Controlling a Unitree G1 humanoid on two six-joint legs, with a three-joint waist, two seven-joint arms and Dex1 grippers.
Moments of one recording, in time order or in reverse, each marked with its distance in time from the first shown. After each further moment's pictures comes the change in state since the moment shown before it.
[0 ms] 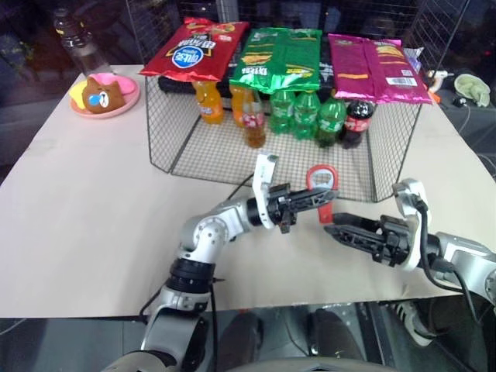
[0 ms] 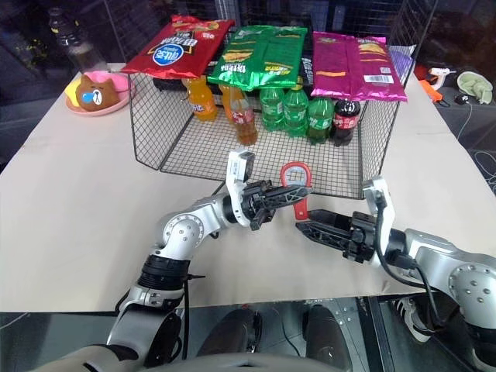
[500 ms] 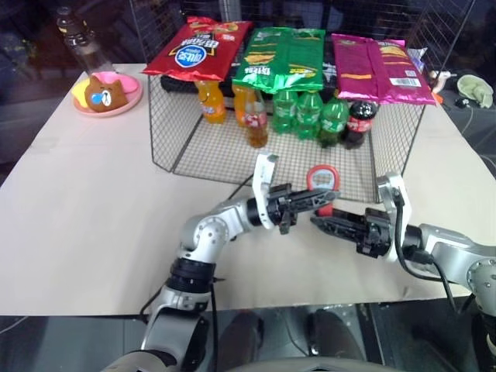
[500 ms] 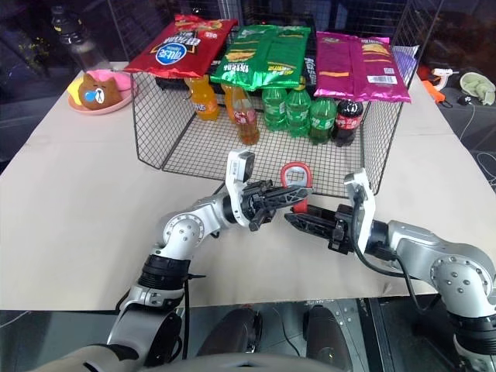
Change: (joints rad) left arm -0.002 -0.011 -0.002 -0.001 -0.003 0.000 -0.019; right arm -0.069 0.037 0.043 0.000 -0.055 0.007 -0.067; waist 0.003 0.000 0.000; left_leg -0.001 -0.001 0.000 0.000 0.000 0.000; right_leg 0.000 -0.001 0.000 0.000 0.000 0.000
